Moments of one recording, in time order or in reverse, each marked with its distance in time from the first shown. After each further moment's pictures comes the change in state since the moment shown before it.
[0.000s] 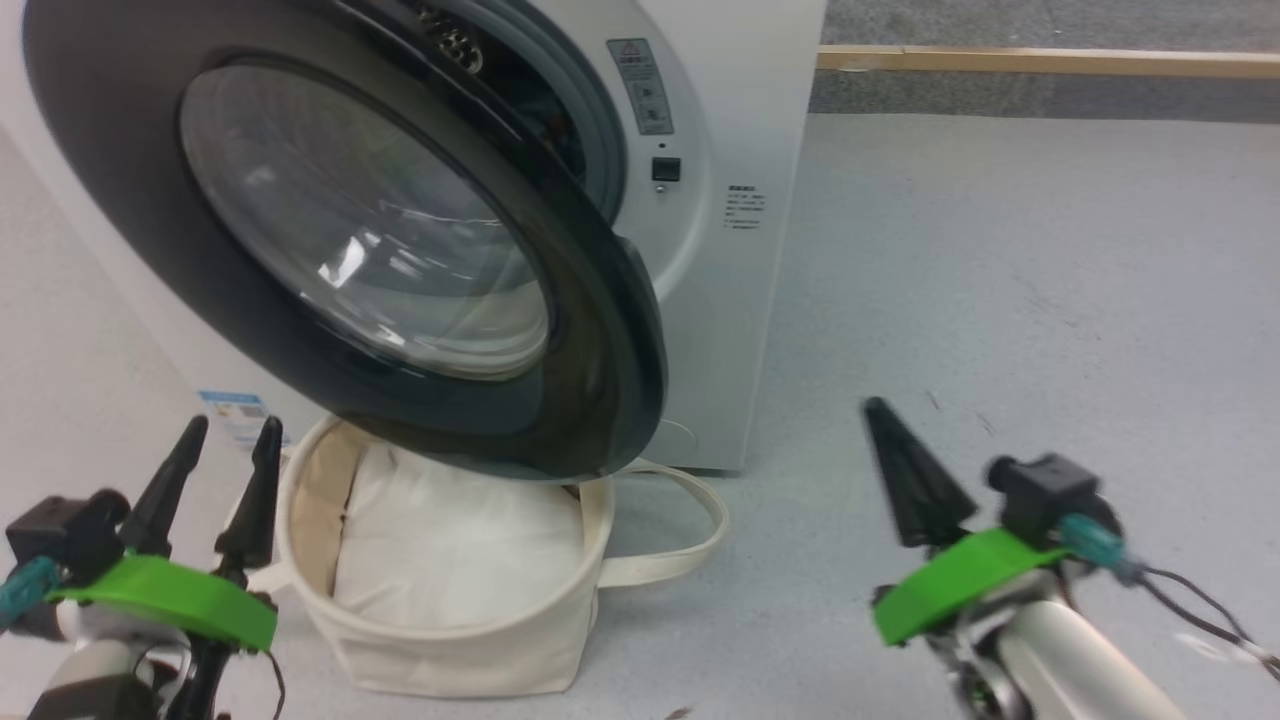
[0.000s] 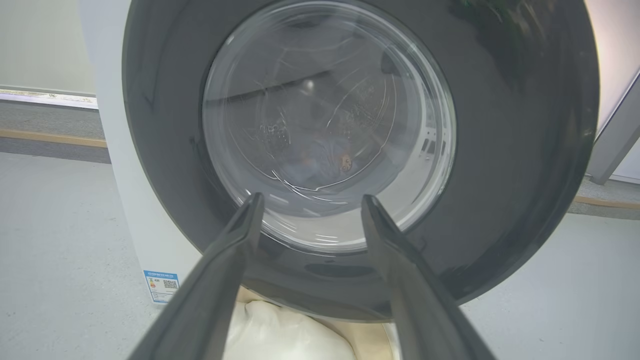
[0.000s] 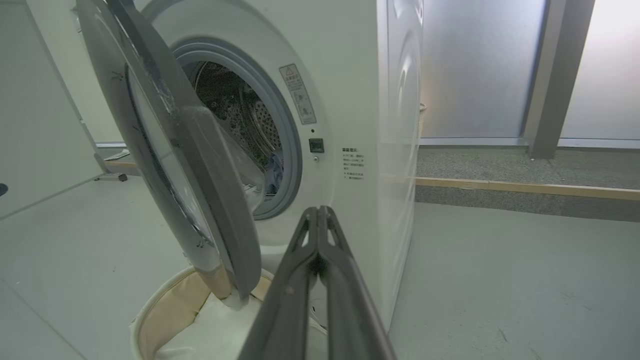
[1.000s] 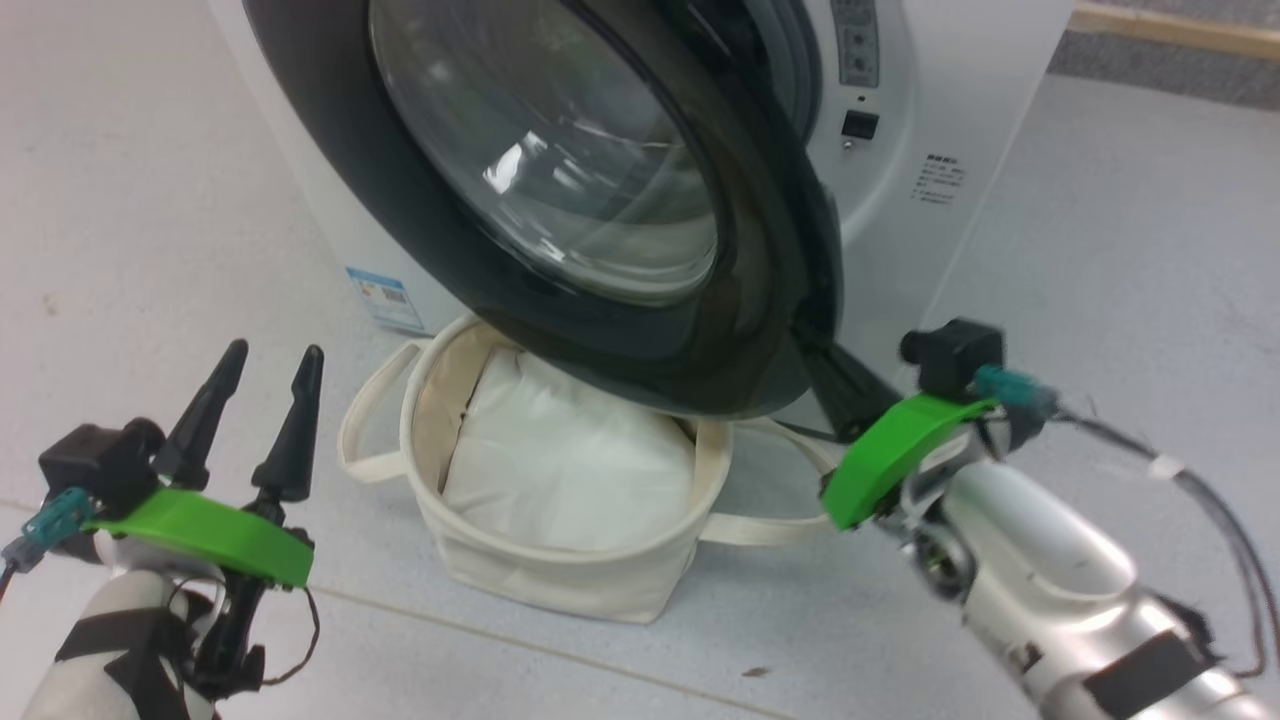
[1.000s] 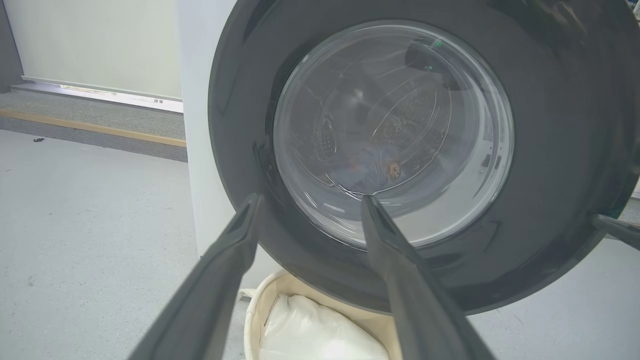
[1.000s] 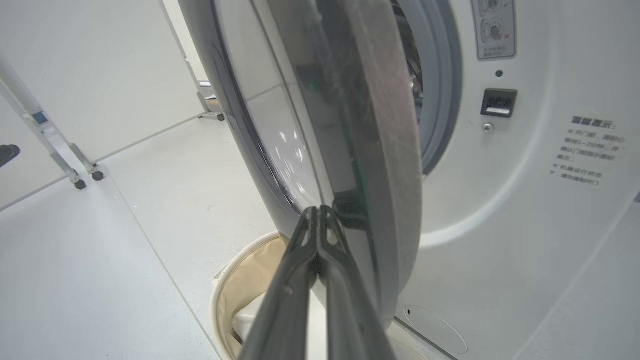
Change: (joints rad) left arm -0.108 -0.026 -0.057 -0.009 -0.003 0.000 0.000; right arm -0.381 0.076 0.236 0.417 0.174 0.000 0.000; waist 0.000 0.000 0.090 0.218
